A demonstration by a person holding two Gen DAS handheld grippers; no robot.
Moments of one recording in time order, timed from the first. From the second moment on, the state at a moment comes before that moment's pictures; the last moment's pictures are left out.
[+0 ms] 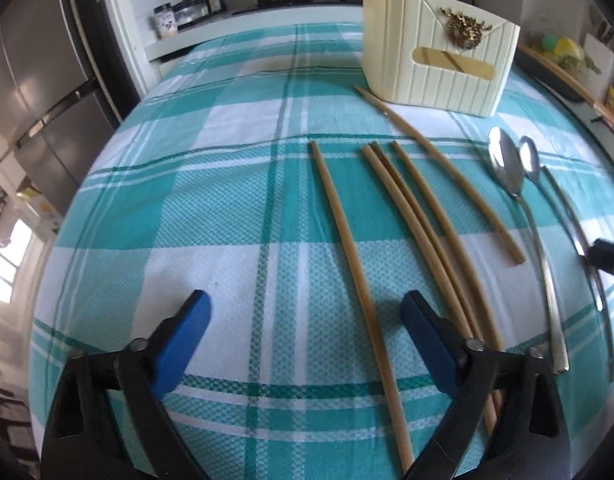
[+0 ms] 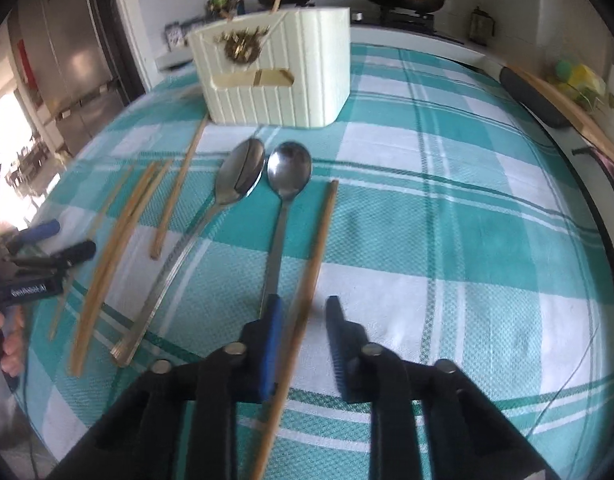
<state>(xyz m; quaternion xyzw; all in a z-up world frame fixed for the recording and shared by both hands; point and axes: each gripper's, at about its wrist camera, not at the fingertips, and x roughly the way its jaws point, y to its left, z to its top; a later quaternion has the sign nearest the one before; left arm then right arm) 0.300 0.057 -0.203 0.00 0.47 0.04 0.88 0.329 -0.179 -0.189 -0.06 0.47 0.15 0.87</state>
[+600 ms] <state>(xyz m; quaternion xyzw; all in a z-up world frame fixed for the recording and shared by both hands) 0.283 0.079 -0.194 -0.01 0.49 -0.01 0.87 0.323 -0.261 -0.185 -0.06 0.51 0.10 0.85</state>
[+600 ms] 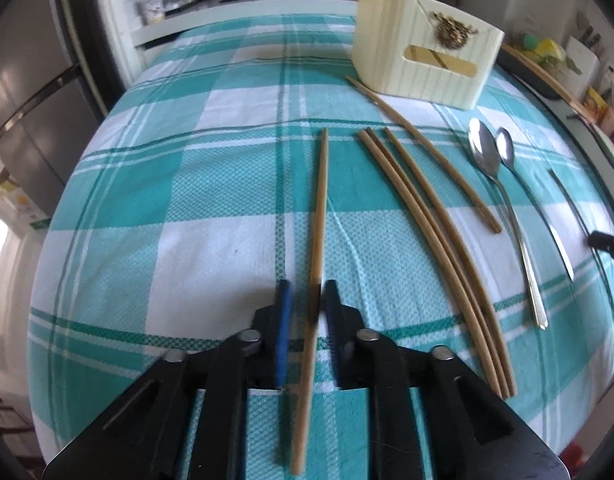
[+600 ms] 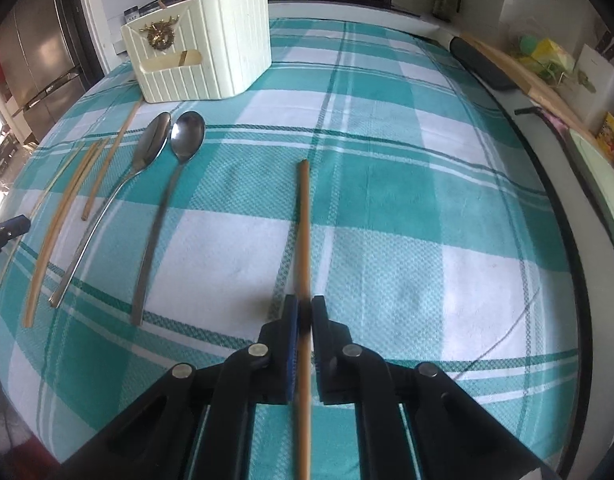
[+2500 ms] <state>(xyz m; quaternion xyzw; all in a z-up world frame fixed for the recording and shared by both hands) 0.264 0.114 -0.006 -0.10 0.30 -0.13 0.94 0.289 -0.235 0.020 -0.03 0.28 0.19 0.94</state>
